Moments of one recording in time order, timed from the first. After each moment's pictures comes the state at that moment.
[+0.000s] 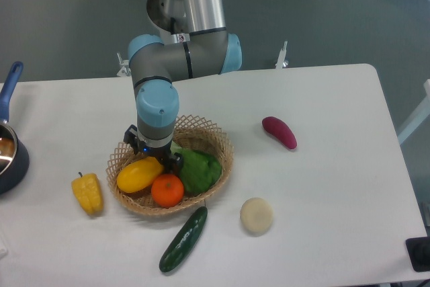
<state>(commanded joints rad) 2.21 -1.93 -1.90 -0.93 1.43 0.74</state>
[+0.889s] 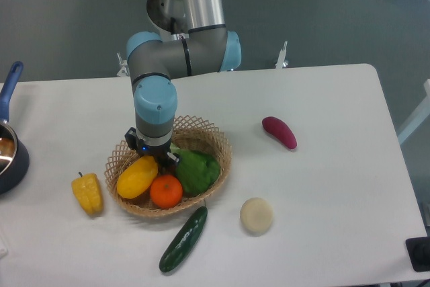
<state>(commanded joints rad) 2.21 -1.90 -1.88 -0.93 1.43 0.74</state>
